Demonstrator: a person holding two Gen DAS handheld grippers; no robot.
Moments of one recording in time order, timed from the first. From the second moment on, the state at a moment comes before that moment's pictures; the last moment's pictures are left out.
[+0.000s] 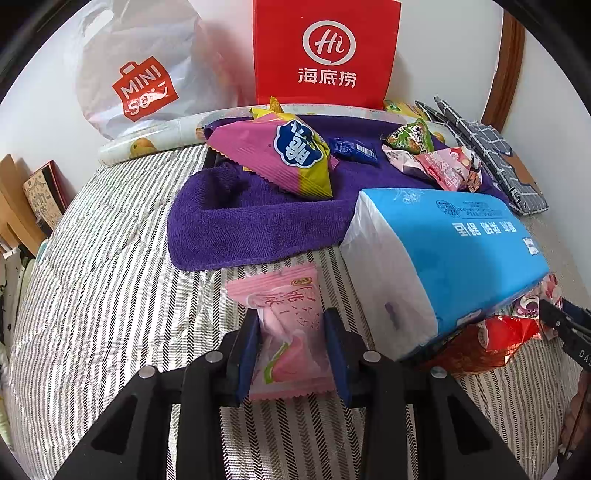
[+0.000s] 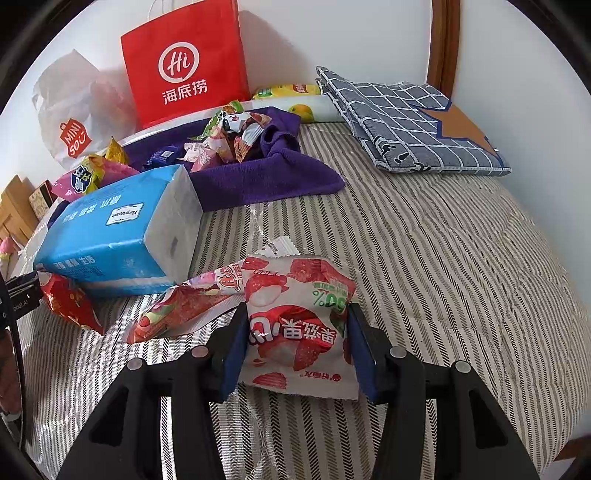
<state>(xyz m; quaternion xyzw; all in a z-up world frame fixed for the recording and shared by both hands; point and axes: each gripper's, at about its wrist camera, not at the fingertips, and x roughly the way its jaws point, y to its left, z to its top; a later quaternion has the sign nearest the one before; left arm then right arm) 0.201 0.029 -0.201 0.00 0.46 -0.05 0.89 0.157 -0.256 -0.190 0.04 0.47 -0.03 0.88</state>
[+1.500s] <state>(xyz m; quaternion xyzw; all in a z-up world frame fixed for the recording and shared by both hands) 0.150 0.029 -0.068 -0.05 0.40 -0.12 0.91 0.148 -0.192 -0.047 0.04 0.36 0.04 0.93</state>
